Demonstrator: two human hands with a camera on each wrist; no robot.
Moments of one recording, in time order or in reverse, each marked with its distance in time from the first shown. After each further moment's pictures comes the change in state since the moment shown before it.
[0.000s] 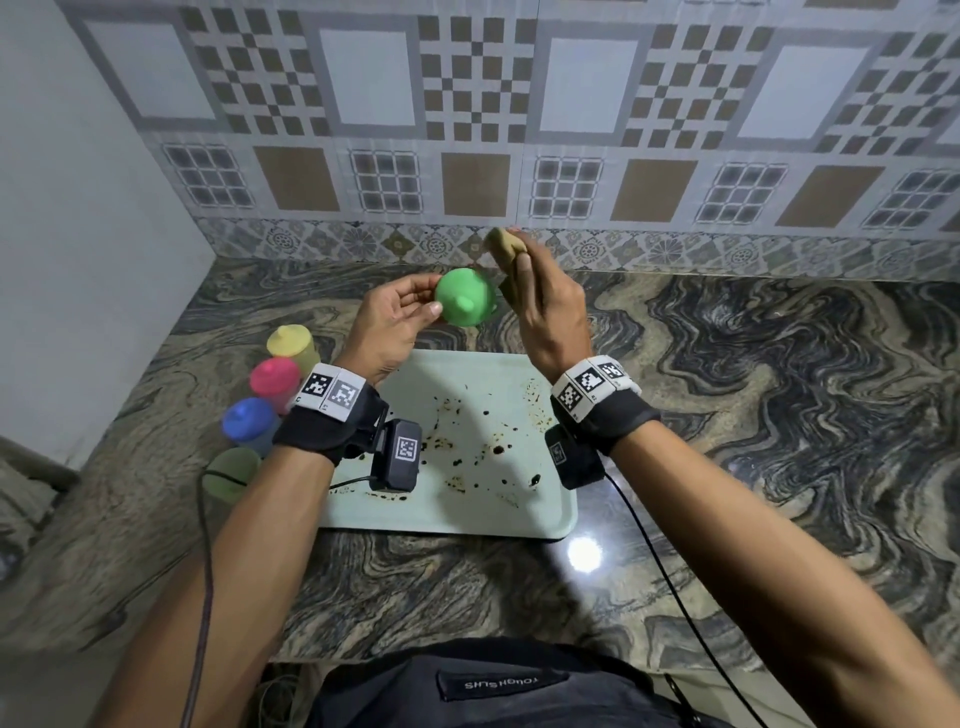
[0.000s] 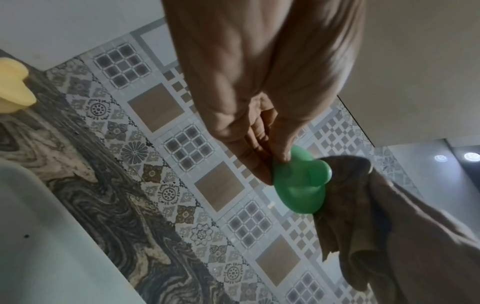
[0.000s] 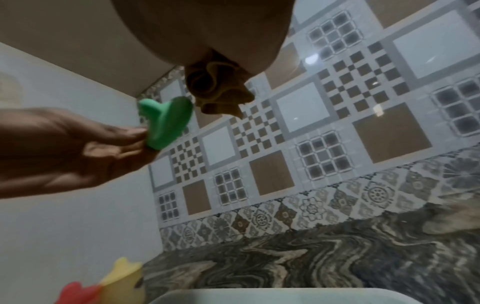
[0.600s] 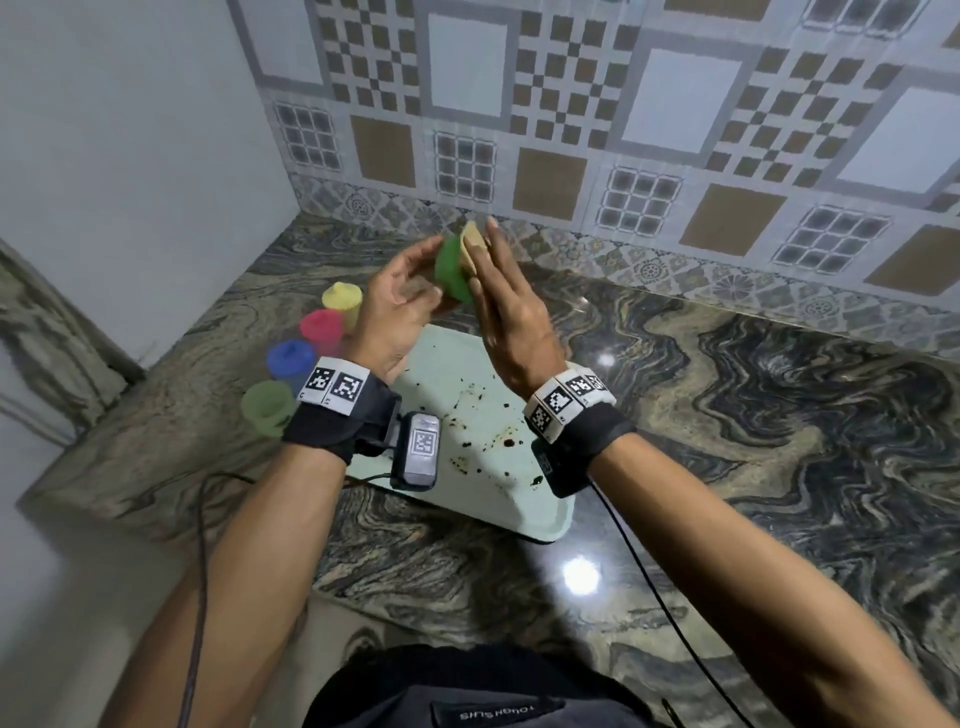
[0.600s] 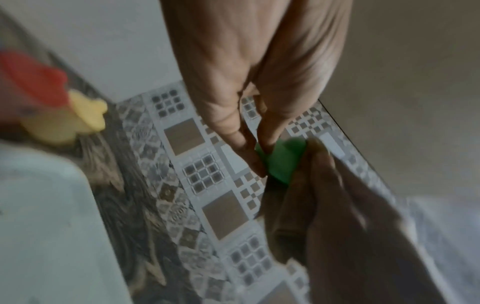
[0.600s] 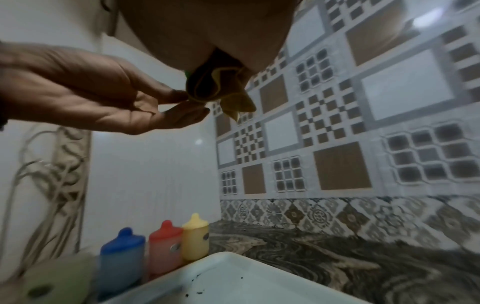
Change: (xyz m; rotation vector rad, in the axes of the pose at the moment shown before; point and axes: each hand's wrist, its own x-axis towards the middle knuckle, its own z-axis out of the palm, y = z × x) left_hand -0.048 0.017 0.007 -0.243 0.298 0.046; right_hand -0.015 -0.019 0.038 0.106 -0.290 -0.374
